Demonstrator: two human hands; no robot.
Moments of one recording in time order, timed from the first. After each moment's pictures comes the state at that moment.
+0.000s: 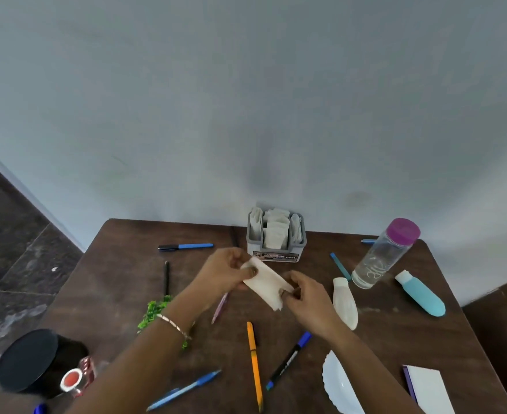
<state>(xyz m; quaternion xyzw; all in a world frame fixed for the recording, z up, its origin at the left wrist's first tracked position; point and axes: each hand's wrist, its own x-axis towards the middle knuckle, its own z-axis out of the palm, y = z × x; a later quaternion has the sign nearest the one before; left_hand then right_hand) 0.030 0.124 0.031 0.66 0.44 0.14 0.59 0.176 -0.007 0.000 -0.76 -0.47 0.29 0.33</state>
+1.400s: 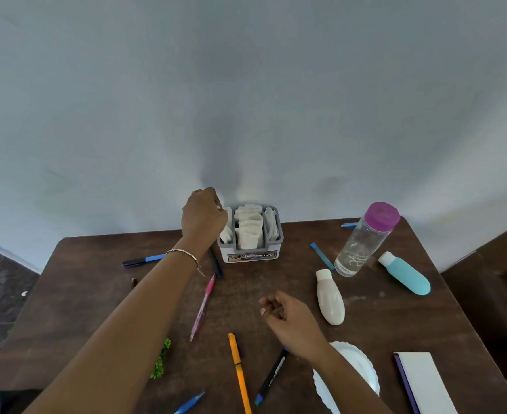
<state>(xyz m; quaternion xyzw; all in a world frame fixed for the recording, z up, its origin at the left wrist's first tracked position) 0.127 0.209 0.037 0.80 0.52 0.19 0.23 0.174 -0.022 -0.041 -0.78 -0.38 0.37 0.34</state>
